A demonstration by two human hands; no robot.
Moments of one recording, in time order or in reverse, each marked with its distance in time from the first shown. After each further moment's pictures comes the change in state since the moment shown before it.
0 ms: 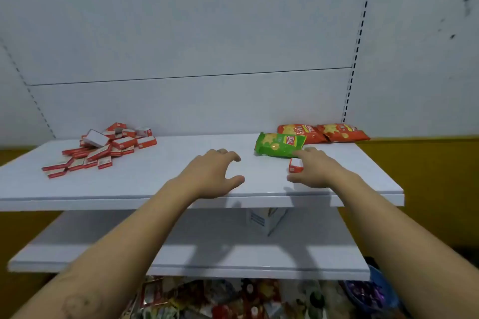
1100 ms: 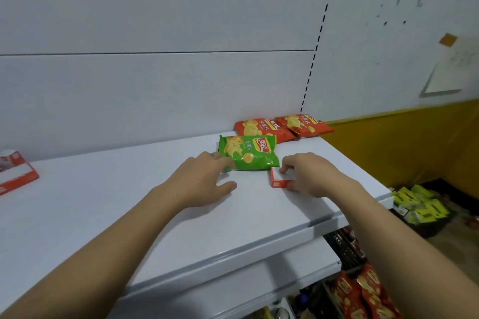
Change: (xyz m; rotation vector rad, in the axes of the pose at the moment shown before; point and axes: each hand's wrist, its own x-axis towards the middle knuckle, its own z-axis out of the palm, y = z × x) left_hand 0.177 -0.067 0.074 -0.129 -0.082 0.410; right_hand 0.081 0.015 0.012 -0.156 -0.043 0.286
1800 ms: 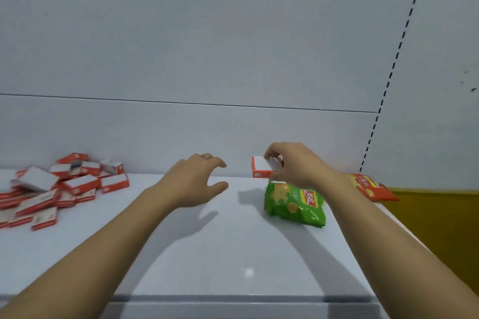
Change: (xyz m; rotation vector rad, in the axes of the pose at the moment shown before) left_hand -0.055 -0.032 -0.086 0.130 0.198 -0.361; right_hand 0.043 -0.095 -0.093 0.164 0.252 -0.463
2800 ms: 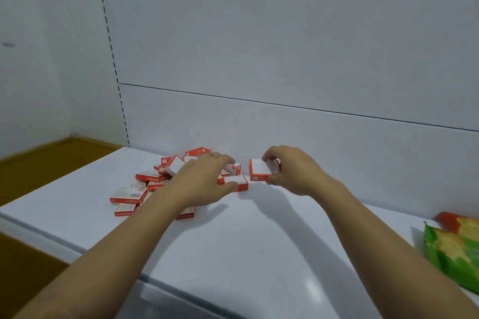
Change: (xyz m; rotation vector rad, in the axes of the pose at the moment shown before) left_hand -0.095 -0.218 -0.046 -0.039 0.045 -0.337; right_hand 0.135 -0.232 0.108 0.111 -0.070 -0.314
